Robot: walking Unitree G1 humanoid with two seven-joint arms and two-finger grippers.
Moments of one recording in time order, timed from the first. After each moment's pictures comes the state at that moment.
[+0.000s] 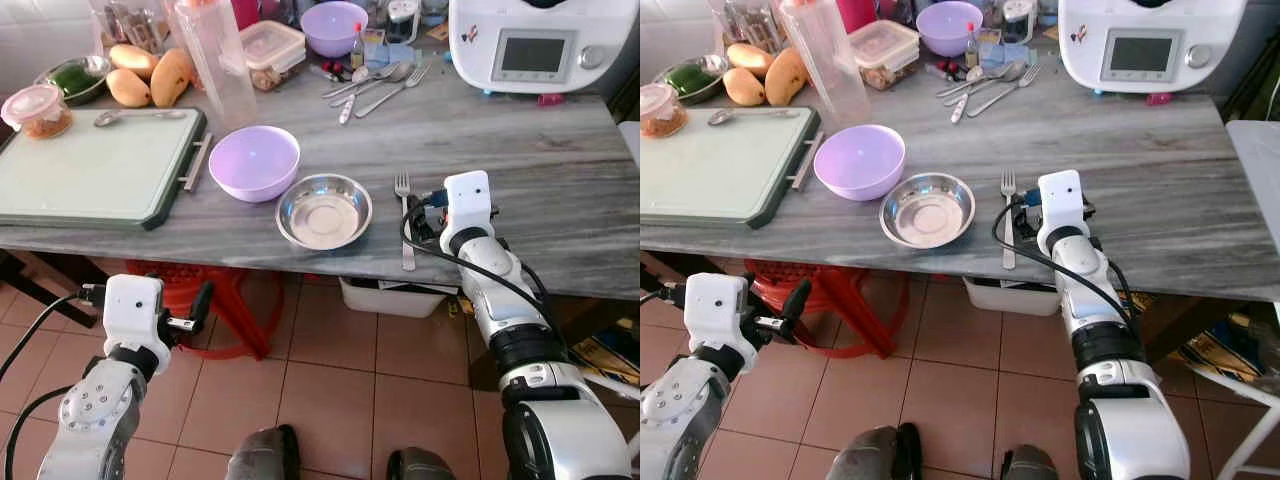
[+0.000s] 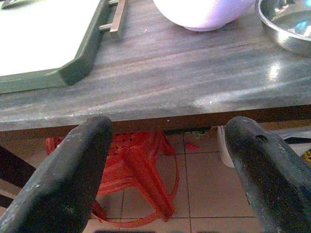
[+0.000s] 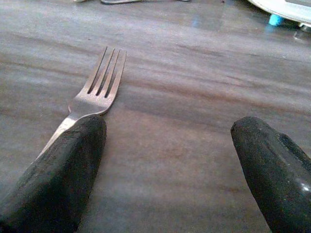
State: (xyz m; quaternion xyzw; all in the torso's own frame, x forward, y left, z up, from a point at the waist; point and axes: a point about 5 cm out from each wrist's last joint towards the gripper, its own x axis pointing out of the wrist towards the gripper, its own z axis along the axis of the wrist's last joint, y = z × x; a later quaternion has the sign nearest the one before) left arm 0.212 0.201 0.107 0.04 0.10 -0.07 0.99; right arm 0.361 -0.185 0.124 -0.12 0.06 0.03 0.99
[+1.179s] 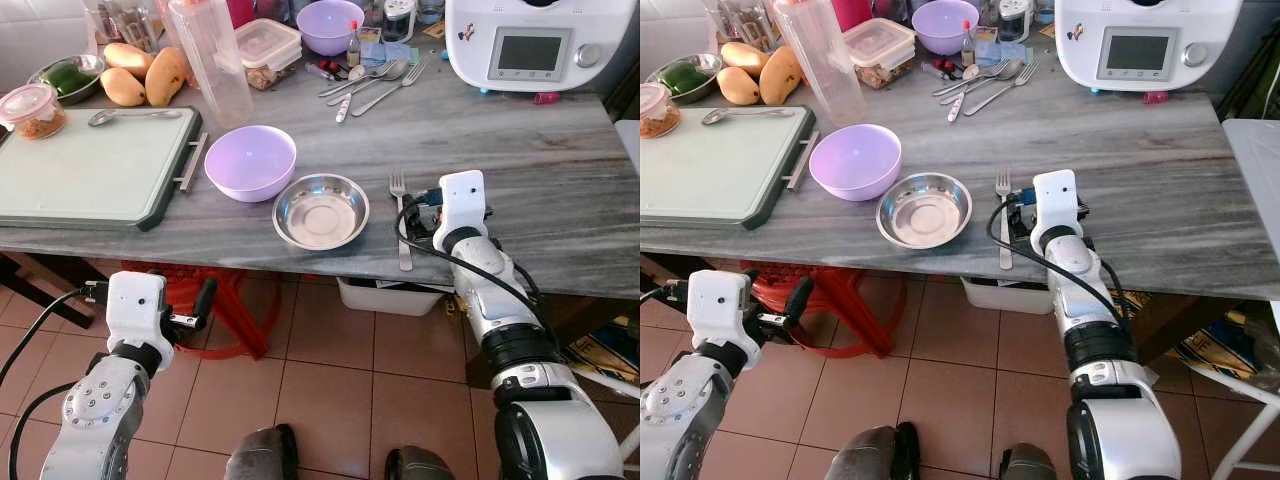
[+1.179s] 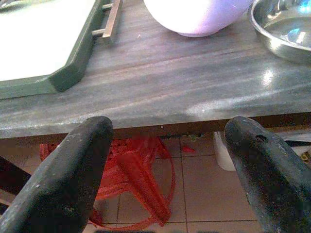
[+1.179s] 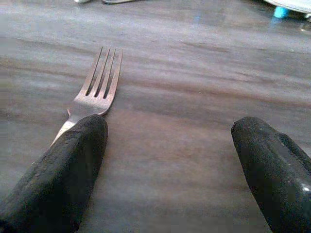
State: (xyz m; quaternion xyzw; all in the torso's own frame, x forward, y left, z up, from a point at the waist) left arm 0.215 0.198 0.110 0.04 0.09 -0.07 0.99; right arm 0.361 -0.171 0.123 -0.10 0.06 0.04 0.99
